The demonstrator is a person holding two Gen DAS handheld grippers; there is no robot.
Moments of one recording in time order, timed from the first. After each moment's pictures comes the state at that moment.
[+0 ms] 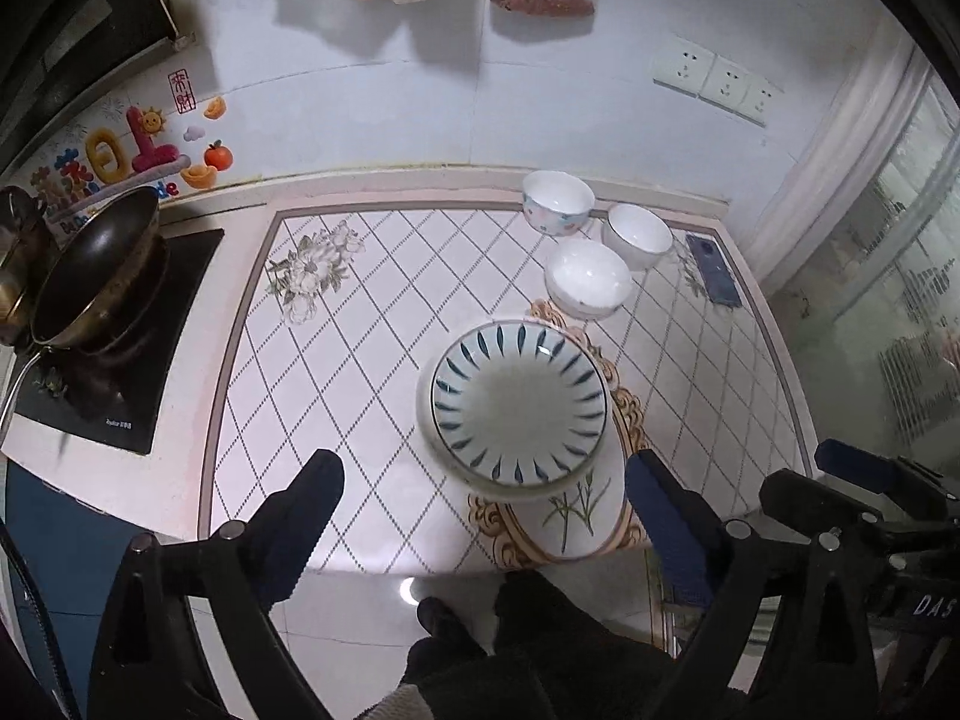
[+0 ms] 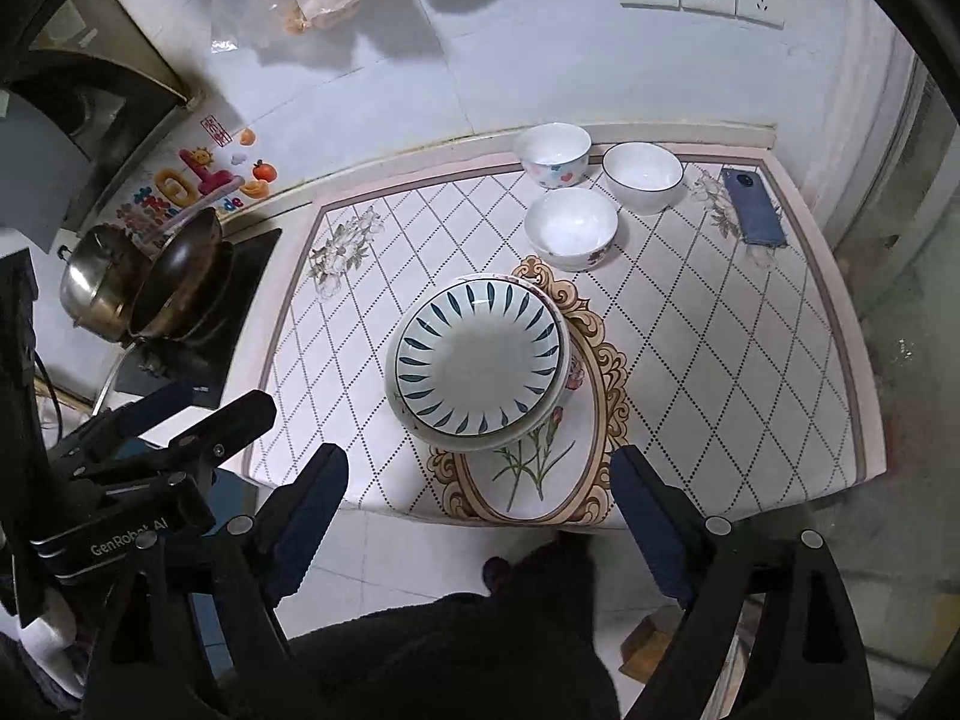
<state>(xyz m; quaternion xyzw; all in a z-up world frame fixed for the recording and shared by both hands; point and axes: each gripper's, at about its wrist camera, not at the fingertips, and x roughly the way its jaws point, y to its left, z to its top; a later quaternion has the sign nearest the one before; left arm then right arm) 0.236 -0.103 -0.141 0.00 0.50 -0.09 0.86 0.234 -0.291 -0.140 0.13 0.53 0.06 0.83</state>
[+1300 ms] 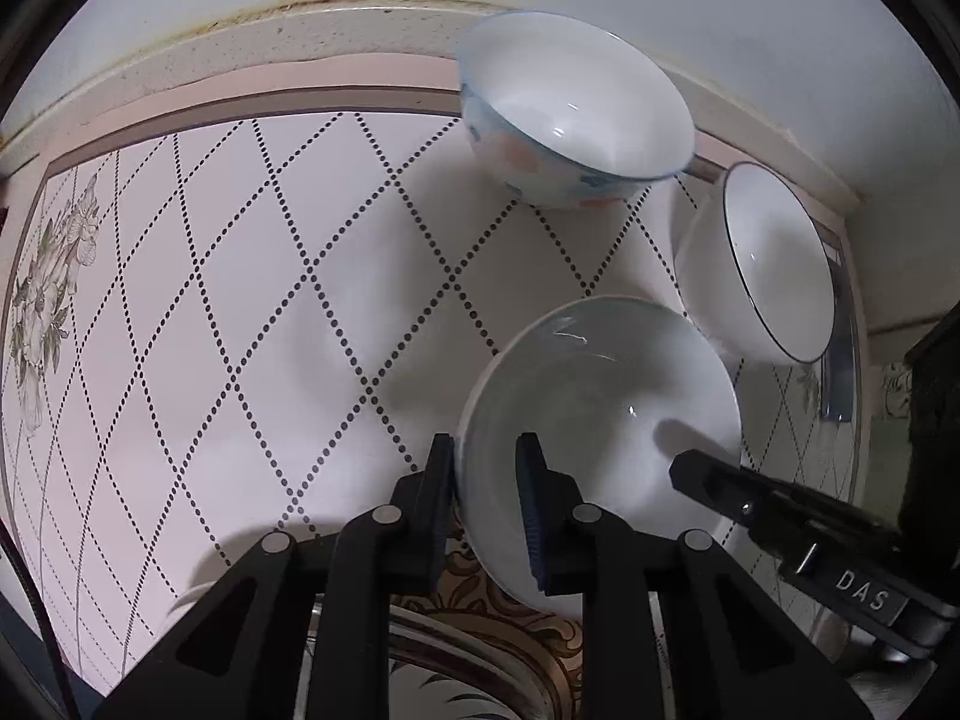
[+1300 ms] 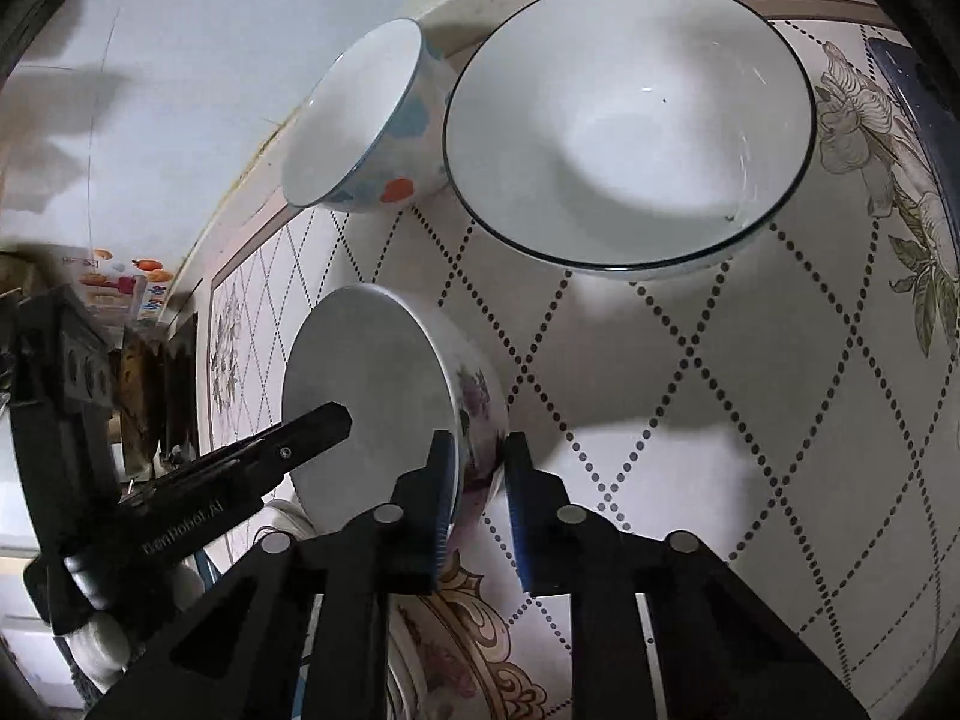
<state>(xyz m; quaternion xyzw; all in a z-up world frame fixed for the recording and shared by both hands) 0.514 -0.240 -0.356 -0.05 0.66 -0.09 0.75 0.560 -0.435 -0.401 0.27 0.63 0.12 0.72</state>
